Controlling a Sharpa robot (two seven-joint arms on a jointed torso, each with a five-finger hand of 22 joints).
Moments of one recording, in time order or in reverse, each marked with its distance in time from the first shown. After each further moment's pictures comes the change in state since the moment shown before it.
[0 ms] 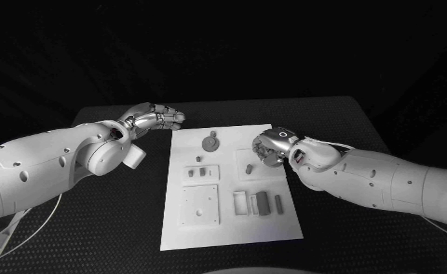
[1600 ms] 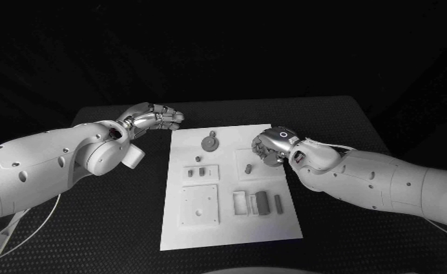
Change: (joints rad) left arm 0.000 0.001 0.000 -0.007 -0.001 0.001 -0.001; left_hand 0.000 0.000 -0.001 -0.005 0.000 0.000 0.000 0.000 0.000 0.000 0.000 0.000 0.000 0.000 0.000 0.000 0.000 0.000 0.000 0.000 0.000 -0.001; right arm -0.007 -0.003 -0.003 -0.003 -0.031 -0.059 -0.009; right_hand 0.028 0.054 0.021 -0.013 -0.005 0.078 -0.035 0.035 0.035 0.112 -0.038 0.001 -0.336 0.047 -0.037 0.075 0.039 0.001 0.064 -0.032 0.062 0.001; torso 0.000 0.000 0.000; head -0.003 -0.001
